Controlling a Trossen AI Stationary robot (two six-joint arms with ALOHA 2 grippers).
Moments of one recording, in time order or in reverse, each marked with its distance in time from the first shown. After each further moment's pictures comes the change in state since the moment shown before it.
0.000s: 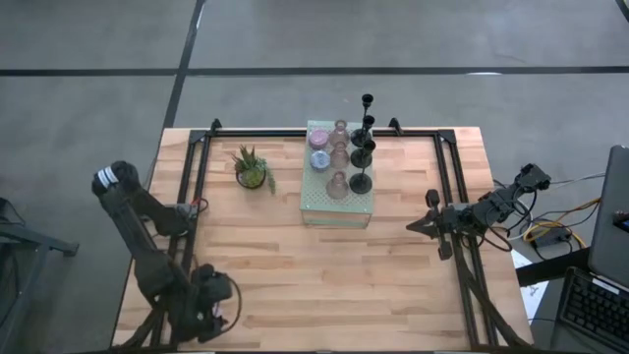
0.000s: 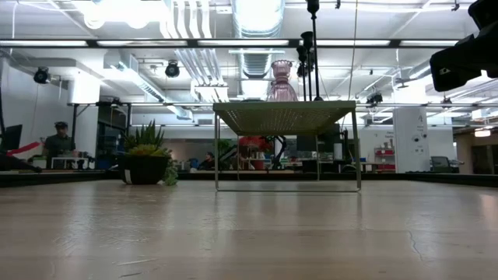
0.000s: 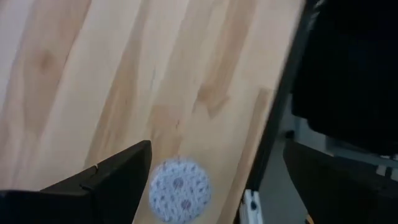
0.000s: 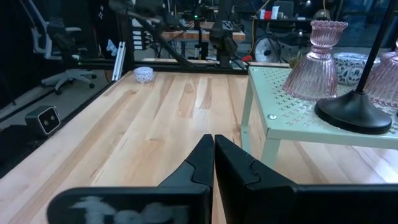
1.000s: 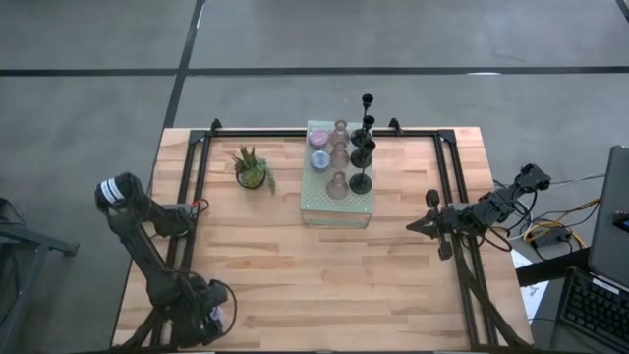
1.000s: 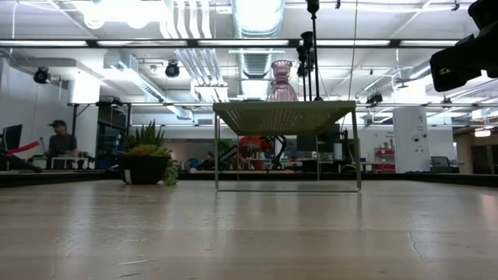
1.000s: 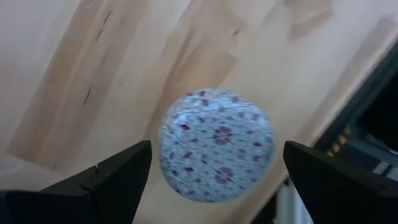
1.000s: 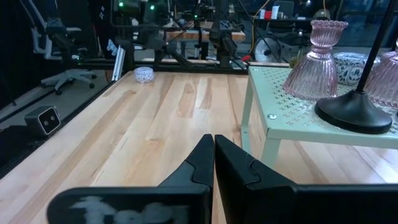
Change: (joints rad) left arm -0.103 0.122 -0.212 0.213 0.187 -0.352; right arm 0.000 0.000 0.000 0.000 0.000 0.001
